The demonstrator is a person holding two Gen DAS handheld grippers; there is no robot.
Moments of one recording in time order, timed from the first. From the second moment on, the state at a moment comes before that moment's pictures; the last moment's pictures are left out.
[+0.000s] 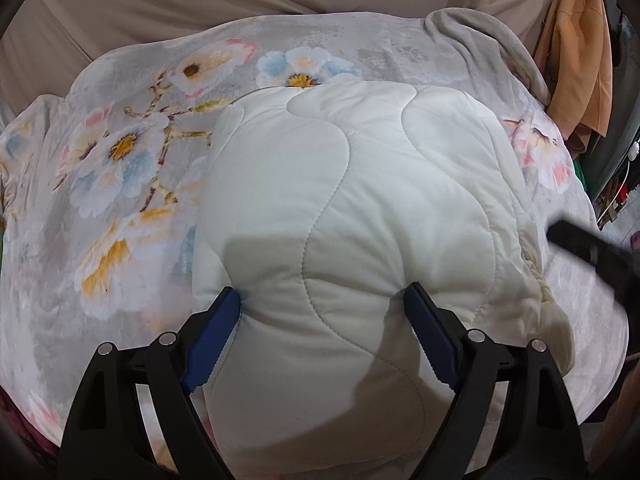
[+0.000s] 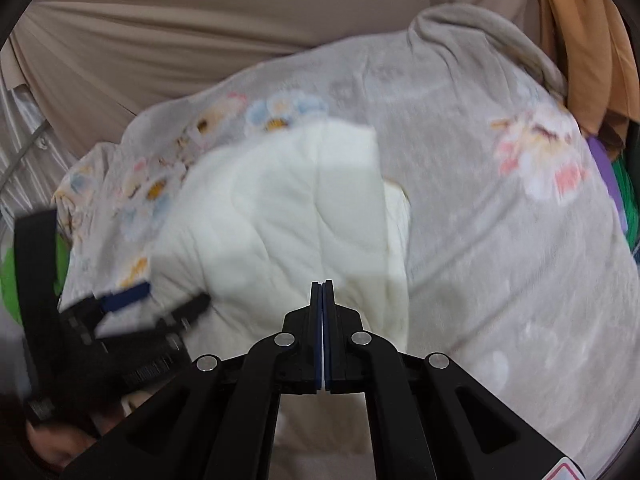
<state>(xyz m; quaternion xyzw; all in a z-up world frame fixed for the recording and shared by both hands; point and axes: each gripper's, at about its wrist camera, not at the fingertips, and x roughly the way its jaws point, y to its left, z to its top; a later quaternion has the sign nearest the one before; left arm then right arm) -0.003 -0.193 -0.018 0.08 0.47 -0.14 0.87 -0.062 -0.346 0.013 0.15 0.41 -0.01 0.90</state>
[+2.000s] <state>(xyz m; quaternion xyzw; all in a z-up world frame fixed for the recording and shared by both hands) 0.010 -0.113 -0.021 -0.12 0.53 -0.15 0.83 -0.049 -0.408 -0.106 0.40 0.48 0.02 0.78</state>
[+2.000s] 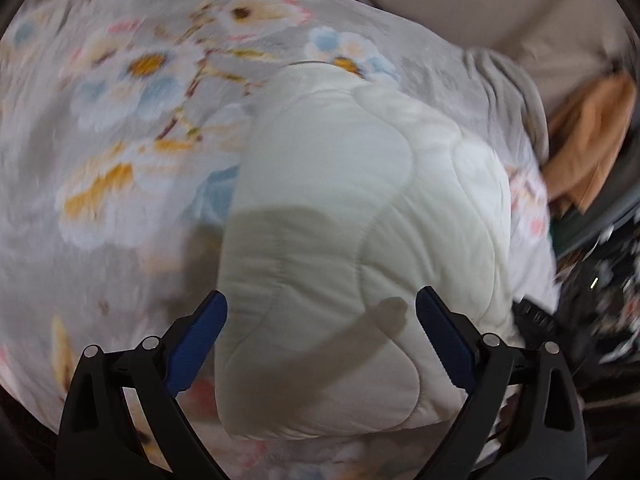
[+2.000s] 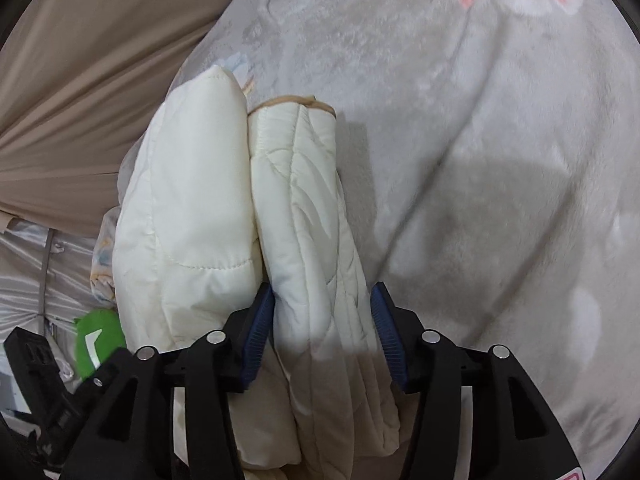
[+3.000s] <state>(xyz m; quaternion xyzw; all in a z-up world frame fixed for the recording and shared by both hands) 0.026 -0.146 -0.048 -0.03 0.53 -0.12 0.84 -0.038 -0.383 -0.111 0.35 0.49 0.03 0.80</state>
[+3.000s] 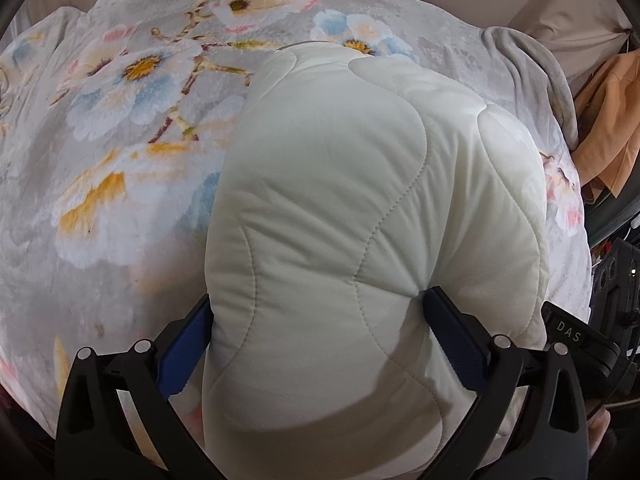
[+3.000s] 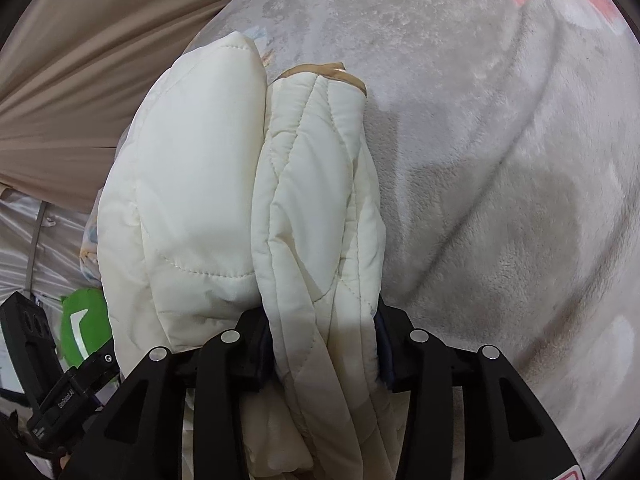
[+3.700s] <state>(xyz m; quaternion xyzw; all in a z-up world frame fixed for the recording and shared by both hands) 0.034 -0.124 -0.064 -0.10 0.53 -0.19 0.82 -0.038 -0.389 -0.114 0.37 0.47 0.04 0.80</state>
